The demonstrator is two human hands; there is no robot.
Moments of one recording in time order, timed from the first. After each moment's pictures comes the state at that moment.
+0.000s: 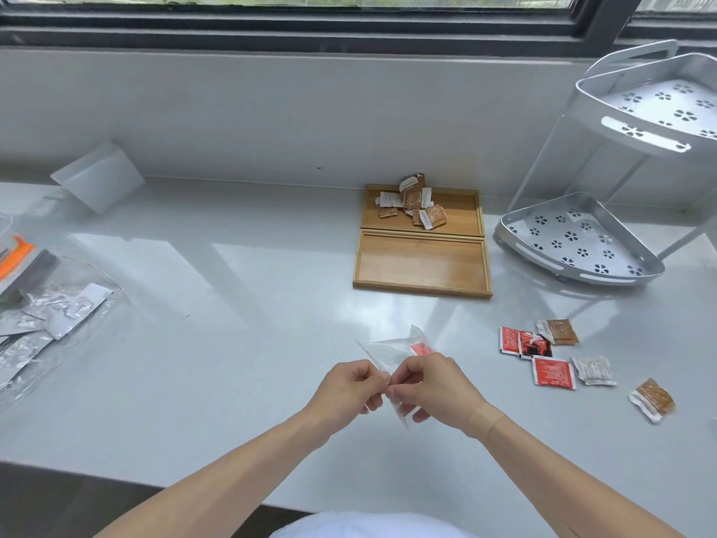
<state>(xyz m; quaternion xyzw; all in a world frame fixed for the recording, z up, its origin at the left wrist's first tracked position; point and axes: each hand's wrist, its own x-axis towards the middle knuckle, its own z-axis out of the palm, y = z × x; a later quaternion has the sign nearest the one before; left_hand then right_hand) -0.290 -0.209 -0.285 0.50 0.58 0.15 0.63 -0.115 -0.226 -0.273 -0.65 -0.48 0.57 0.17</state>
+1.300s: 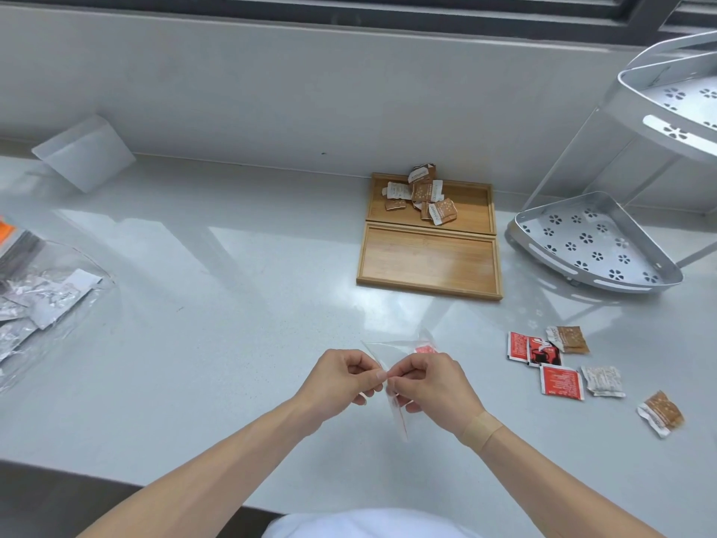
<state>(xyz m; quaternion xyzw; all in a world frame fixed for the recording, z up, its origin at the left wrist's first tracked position) -0.304 -0.180 -0.301 0.49 0.55 0.17 0.65 -0.126 -0.209 -0.288 -0.67 -0.45 0.55 0.21</state>
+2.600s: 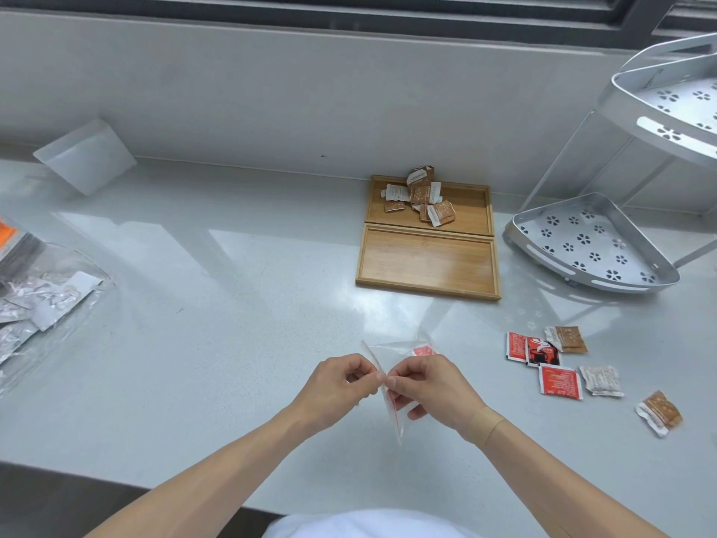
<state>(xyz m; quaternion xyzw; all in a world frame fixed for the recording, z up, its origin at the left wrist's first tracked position) -0.310 -0.188 -0.309 0.59 0.54 0.17 0.58 -0.122 -0.209 -0.284 -0.63 -0.43 0.61 0.20</state>
